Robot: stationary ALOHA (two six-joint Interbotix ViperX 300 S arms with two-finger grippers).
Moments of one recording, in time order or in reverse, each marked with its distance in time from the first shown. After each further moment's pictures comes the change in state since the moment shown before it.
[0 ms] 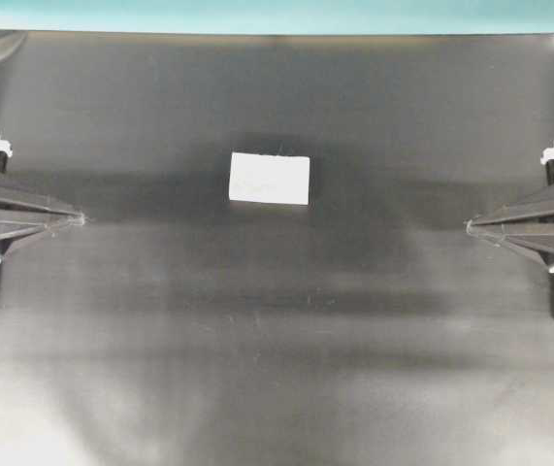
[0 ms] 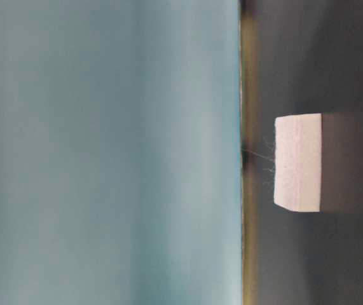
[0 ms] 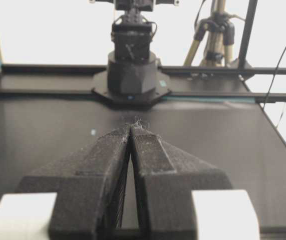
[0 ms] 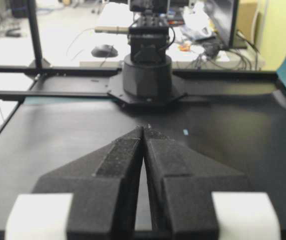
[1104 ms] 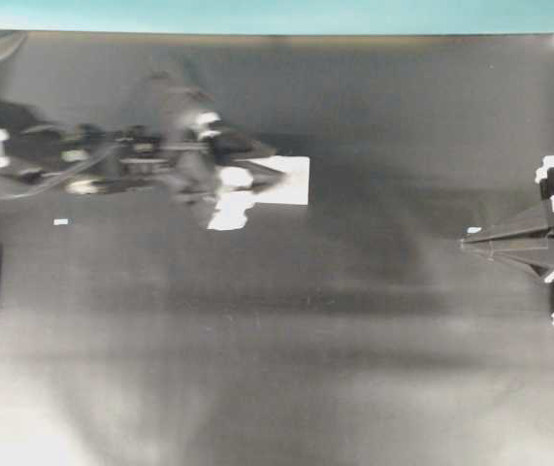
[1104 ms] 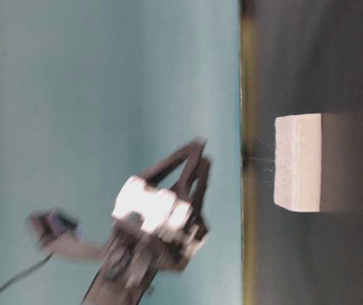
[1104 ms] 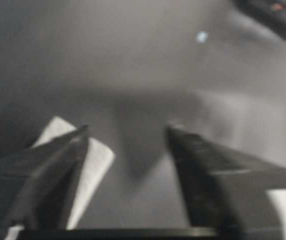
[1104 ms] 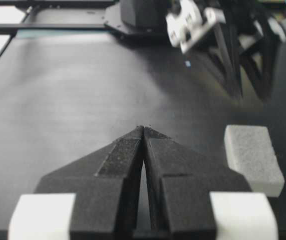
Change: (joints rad) left arm 0.265 1.066 -0.543 0.037 -0.008 -0.393; right arm 0.000 -0.021 0.097 0.014 0.098 0.000
